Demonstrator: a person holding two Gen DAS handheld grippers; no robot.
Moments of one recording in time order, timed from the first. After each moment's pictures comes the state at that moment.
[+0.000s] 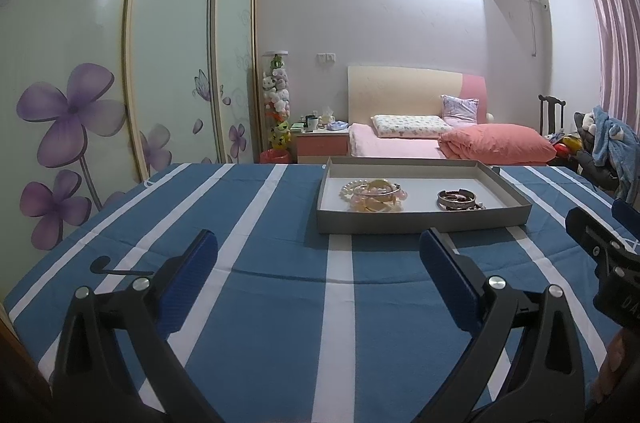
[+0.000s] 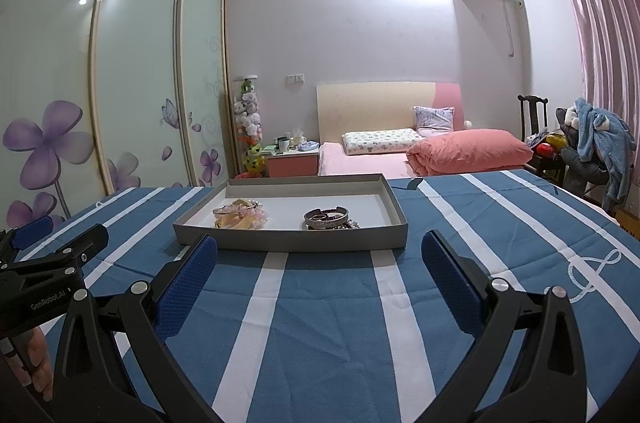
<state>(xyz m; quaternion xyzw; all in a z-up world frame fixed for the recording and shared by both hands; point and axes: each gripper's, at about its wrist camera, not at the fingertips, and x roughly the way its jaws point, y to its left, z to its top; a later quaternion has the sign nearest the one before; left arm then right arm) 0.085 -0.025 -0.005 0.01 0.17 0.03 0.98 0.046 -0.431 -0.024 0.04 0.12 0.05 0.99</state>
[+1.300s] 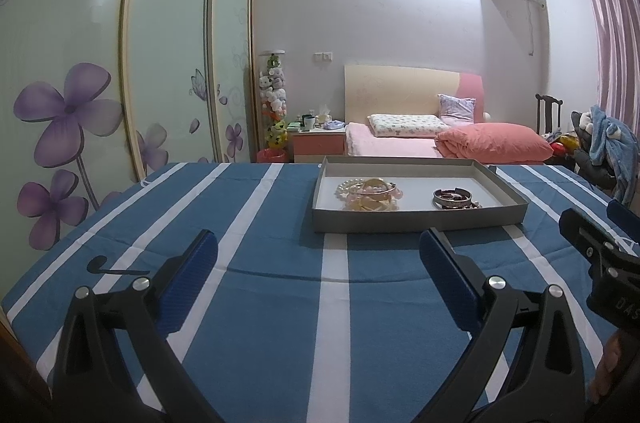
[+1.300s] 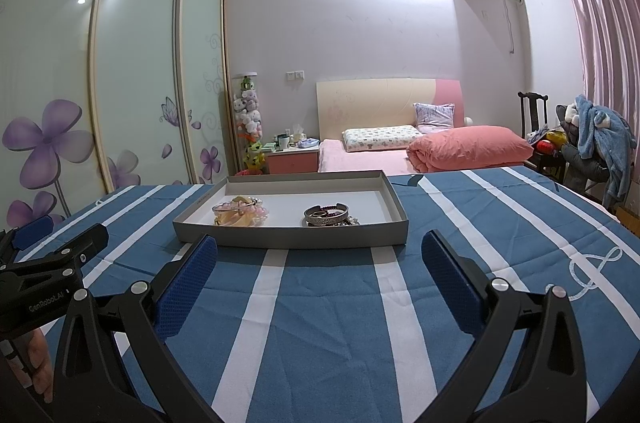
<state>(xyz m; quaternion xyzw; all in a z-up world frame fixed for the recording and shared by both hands) 0.084 -0.029 -0.007 0.01 0.17 0.02 0.98 0.047 -0.430 -0.023 0.03 0.12 0.05 0.99</state>
